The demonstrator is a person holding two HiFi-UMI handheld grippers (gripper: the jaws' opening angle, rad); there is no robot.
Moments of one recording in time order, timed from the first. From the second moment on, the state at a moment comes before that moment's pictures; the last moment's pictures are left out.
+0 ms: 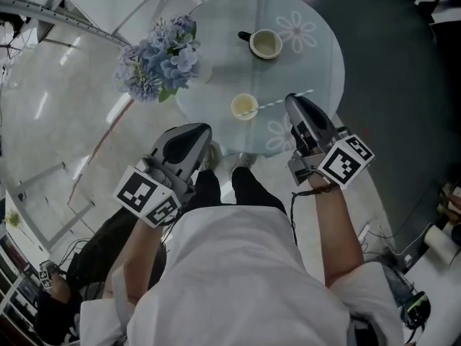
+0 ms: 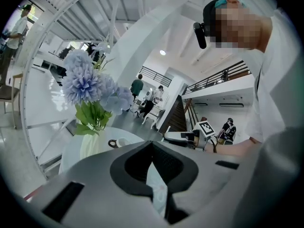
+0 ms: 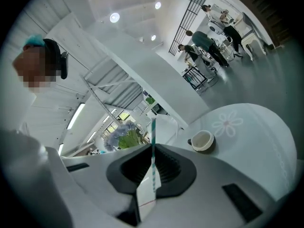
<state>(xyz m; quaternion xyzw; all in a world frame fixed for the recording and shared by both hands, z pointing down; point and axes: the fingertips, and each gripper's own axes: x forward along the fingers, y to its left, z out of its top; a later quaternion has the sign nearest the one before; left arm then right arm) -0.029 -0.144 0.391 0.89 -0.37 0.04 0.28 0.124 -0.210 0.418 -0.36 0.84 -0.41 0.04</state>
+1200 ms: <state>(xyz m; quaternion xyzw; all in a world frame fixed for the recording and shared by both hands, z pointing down) -0.025 -0.156 0.483 0.87 -0.36 0.07 0.34 0.107 -0.235 0.516 -0.36 0.84 -0.41 -0.03</state>
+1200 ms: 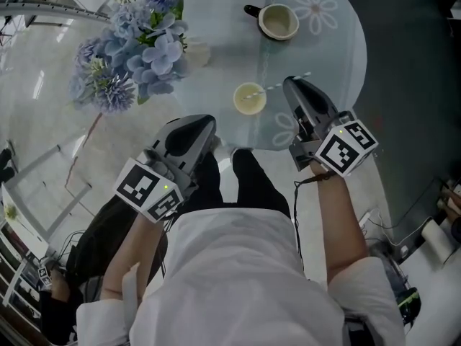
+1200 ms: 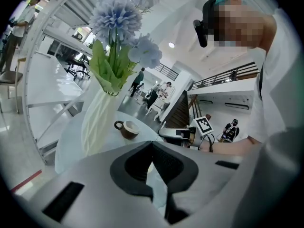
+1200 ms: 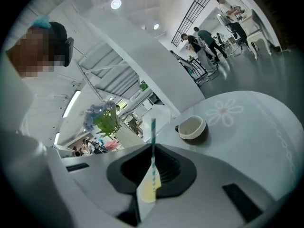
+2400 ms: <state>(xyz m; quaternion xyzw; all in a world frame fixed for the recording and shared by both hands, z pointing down) -0.030 -0.154 0.497 0.86 -0.36 0.08 0.35 0.083 -0.224 0.542 -0.36 0.86 -0.34 -0.10</state>
